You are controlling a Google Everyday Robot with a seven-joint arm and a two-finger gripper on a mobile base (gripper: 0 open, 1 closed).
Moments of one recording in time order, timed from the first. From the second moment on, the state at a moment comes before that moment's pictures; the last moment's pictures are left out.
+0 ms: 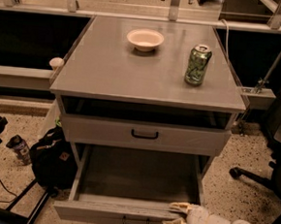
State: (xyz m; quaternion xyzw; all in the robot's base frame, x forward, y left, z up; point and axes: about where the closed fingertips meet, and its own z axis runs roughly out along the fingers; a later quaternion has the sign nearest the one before) arm 0.458 -0.176 0.427 -0.50 0.70 0.13 0.50
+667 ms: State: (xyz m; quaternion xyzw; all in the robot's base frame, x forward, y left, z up) arm 0.458 -0.176 0.427 -0.50 0.70 0.13 0.50
